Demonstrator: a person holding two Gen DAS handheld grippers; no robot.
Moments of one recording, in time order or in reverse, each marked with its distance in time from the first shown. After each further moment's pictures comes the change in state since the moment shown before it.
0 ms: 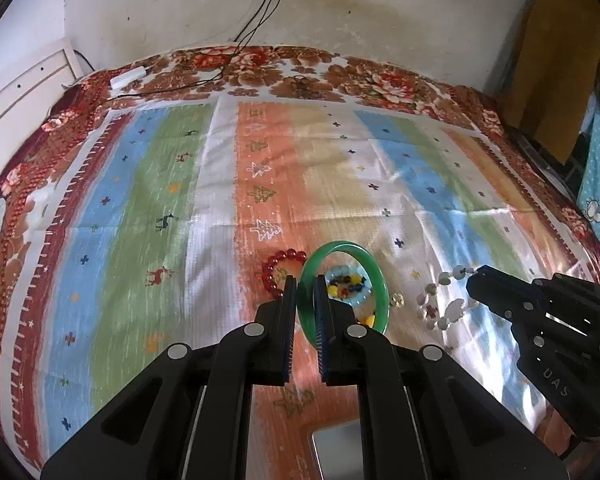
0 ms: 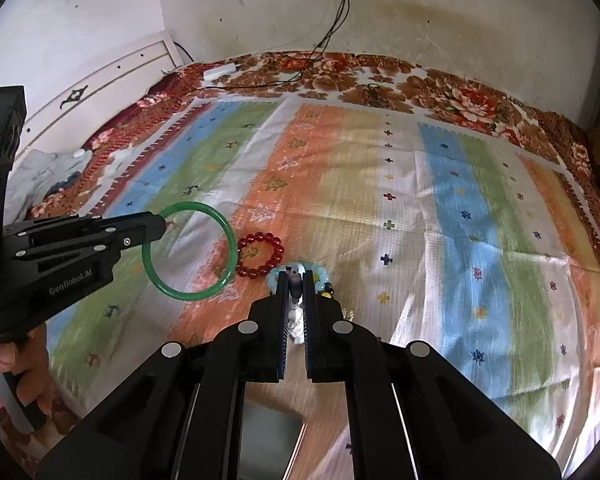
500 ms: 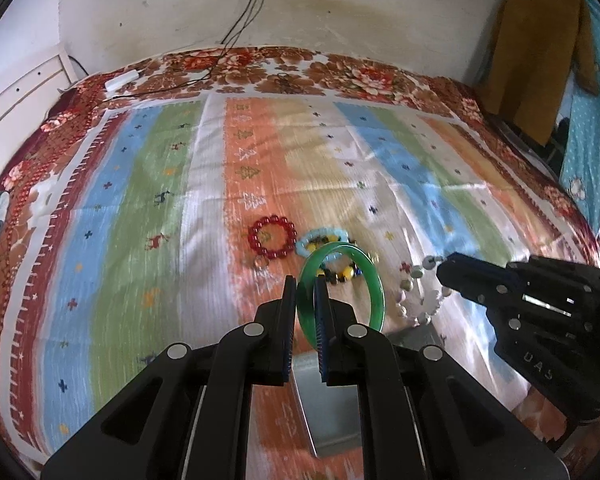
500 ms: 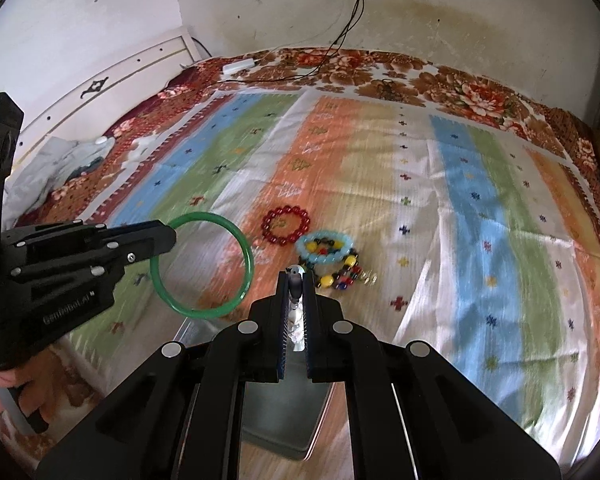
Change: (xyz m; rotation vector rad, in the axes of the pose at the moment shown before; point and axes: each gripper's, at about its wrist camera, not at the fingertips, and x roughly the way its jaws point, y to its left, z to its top) left arm -0.037 -0.015 -0.049 0.045 0.000 -0.026; right arm -0.026 0.021 -0.037 -0.016 0.013 0.042
